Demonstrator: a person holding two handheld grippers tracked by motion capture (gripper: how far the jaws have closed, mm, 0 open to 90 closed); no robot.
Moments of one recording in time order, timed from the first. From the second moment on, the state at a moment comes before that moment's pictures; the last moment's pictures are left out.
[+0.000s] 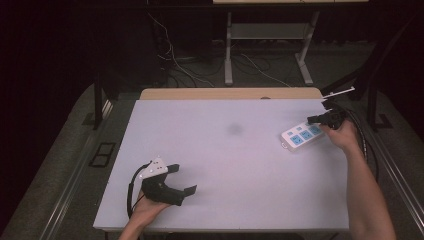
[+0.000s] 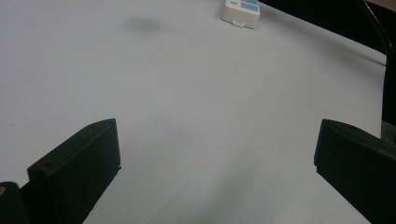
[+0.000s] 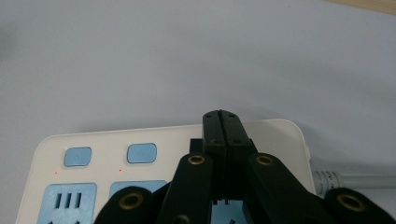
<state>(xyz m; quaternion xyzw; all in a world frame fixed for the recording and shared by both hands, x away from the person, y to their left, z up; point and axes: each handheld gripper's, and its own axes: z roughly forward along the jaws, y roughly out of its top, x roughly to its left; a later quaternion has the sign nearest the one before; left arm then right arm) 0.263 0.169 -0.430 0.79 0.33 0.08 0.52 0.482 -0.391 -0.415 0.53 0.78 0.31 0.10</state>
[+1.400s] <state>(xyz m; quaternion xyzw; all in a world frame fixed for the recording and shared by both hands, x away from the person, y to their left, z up) 0.260 0.171 -0.429 0.78 0.33 0.08 0.52 0.474 -0.380 -0.417 0.55 0.77 0.29 0.13</state>
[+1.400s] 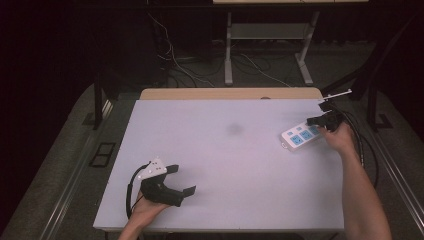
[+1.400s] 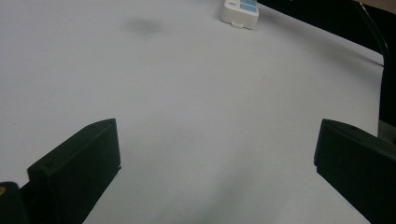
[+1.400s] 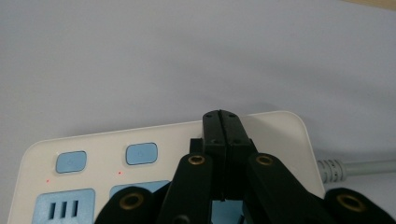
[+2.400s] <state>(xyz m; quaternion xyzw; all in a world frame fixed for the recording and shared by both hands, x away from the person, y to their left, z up) 0.258 0.168 -0.428 0.78 0.33 0.08 0.52 0.422 -0.362 -0.373 0.54 0.73 0.38 0.15</state>
